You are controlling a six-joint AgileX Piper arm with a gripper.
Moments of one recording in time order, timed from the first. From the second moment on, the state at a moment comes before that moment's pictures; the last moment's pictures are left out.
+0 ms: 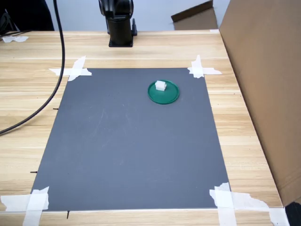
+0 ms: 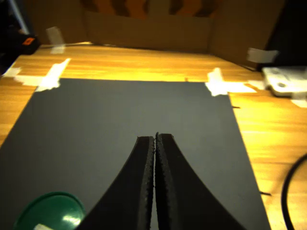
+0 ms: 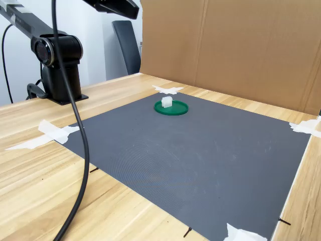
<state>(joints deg) 5.9 22.9 -20.8 -4.3 12.6 0.9</state>
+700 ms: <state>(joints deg) 2.7 -0.5 -5.4 -5.1 27.3 0.9</state>
